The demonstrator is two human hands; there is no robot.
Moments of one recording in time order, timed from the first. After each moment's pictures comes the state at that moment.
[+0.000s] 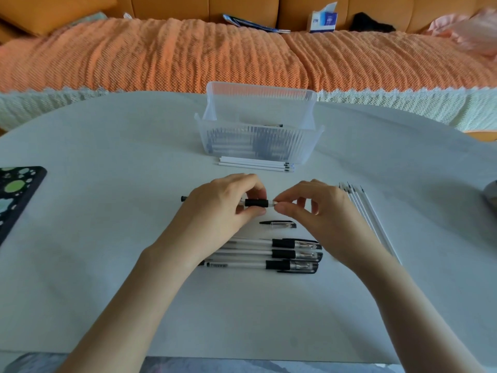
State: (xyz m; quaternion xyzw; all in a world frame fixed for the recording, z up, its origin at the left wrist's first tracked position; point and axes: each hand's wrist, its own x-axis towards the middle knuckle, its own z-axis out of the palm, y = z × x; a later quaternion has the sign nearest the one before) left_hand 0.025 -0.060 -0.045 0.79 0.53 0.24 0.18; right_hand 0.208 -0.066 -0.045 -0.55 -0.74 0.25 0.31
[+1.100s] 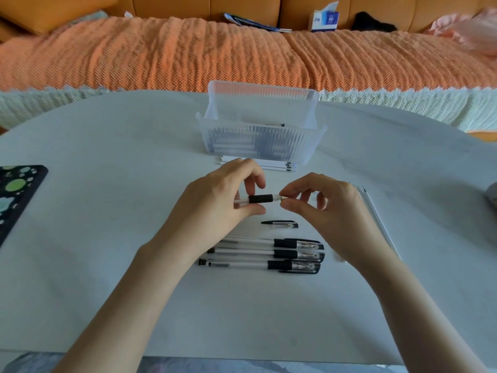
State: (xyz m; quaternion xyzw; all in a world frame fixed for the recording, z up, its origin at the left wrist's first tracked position) left_hand 0.019 -0.057 -0.042 0.80 0.51 0.27 0.16; right_hand 0.210 -0.064 -0.043 -0.55 -0.72 0.24 0.35
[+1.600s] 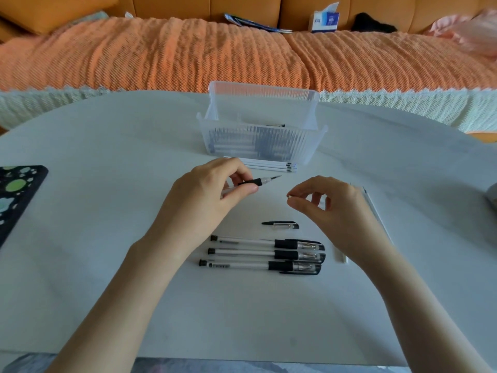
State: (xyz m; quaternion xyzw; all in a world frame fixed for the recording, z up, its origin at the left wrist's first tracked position) left_hand 0.010 -0.052 -0.043 0.76 0.54 0.32 0.17; right_hand 0.217 -0.061 -0.048 -0.59 -0.72 0.21 0.32
